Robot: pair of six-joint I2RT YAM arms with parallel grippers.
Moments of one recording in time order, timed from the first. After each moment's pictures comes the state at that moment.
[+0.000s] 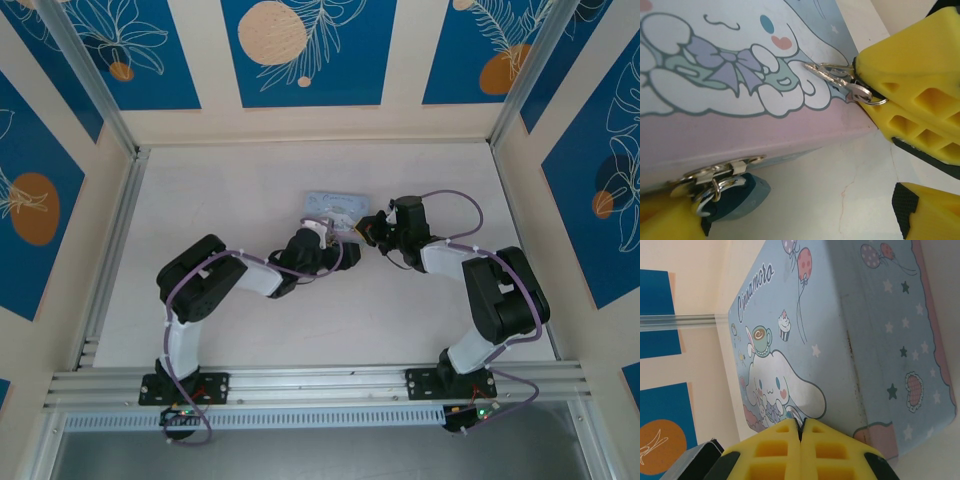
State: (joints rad) left arm -0.81 1.99 0.89 0.69 0.08 -0.73; right arm 0.30 1.60 0.72 0.27 -0.45 1.14
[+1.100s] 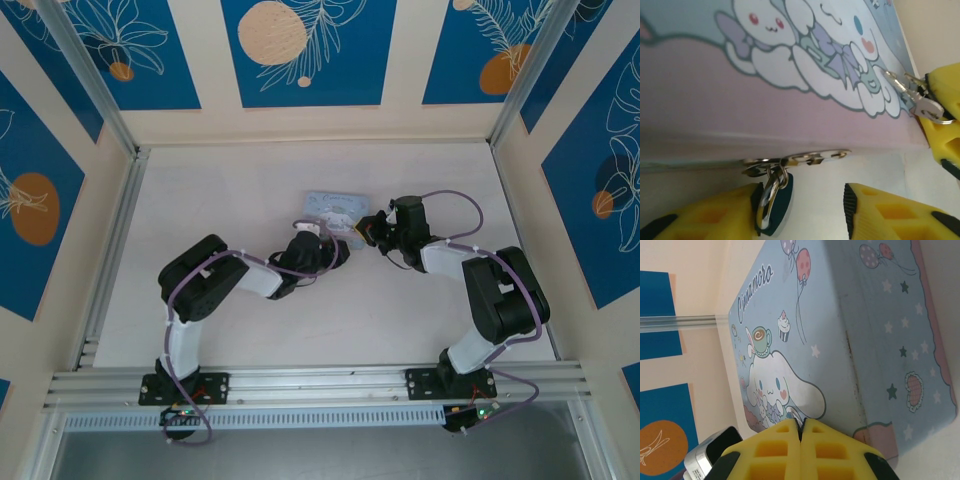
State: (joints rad) left arm -0.81 2.00 0.88 0.66 -0.01 -0.89; right arm 0.30 1.61 0.72 0.28 -0.45 1.15
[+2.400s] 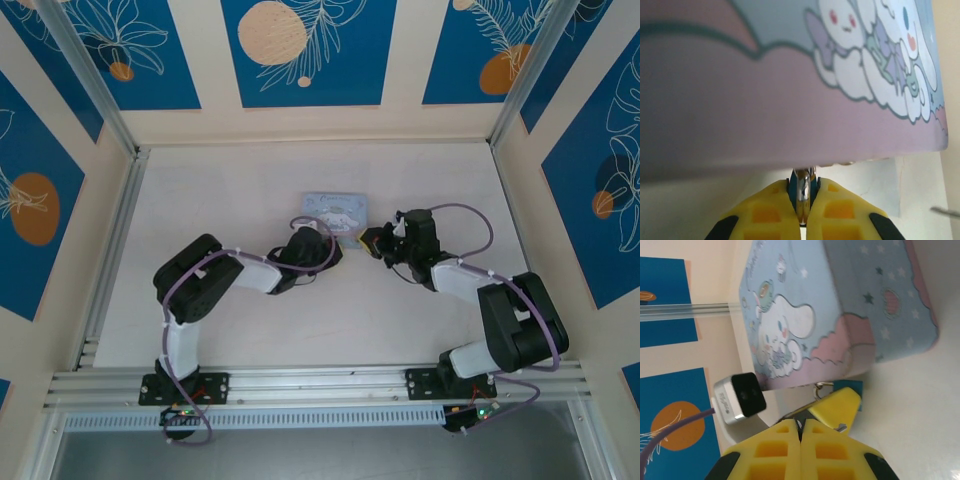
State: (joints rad) left arm -0.79 1.97 0.91 0.51 0.05 -1.03; right arm 0.30 1.43 0.55 0.31 -0.50 1.21
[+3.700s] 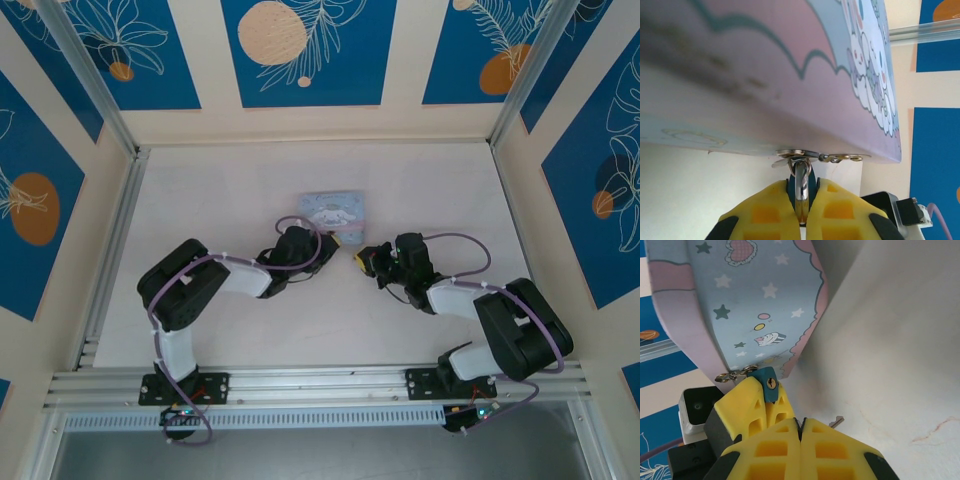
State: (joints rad) left arm -0.78 1.87 0.82 0.64 0.06 -1.37; right arm 0.42 1.39 0.39 0.47 -0.34 1.51
